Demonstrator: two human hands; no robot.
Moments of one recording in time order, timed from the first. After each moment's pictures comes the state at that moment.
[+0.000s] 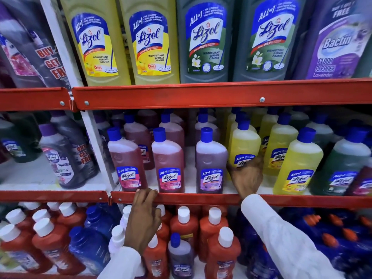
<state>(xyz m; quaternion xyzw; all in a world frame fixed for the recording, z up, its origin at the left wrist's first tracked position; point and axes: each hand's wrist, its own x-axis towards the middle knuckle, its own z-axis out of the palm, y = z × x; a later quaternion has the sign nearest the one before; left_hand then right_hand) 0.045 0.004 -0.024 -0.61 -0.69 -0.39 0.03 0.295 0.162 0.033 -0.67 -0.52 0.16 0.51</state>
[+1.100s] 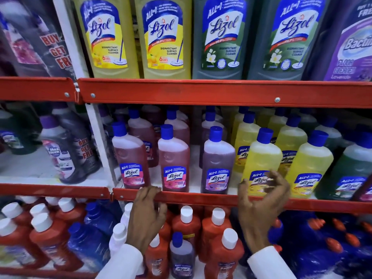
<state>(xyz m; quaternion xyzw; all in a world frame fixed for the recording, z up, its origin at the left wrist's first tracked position) 0.041 0.005 -0.021 -0.58 -0.69 -0.43 0.01 0.288 0.054 0.033 -0.50 -0.49 0.06 0.71</state>
